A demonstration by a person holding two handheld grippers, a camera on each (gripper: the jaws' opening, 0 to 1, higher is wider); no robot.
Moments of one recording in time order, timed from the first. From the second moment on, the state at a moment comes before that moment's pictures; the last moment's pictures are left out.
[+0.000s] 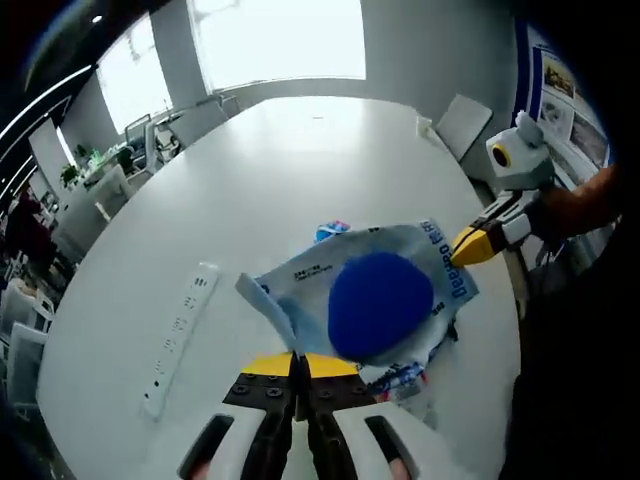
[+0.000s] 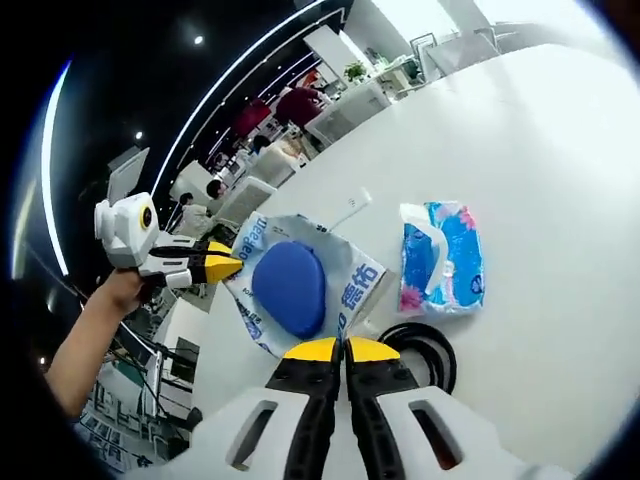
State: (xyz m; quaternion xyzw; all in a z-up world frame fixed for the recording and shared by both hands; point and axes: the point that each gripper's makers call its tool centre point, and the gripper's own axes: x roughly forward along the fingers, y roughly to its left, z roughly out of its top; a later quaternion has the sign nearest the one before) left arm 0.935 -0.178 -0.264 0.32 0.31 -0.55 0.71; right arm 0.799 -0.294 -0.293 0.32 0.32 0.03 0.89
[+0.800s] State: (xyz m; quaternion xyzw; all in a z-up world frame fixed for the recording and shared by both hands) left arm 0.978 -0.161 -0.278 0.25 0.31 -0.49 0.78; right arm 0.878 -0.310 -0.281 0.25 0.28 0.05 0.93
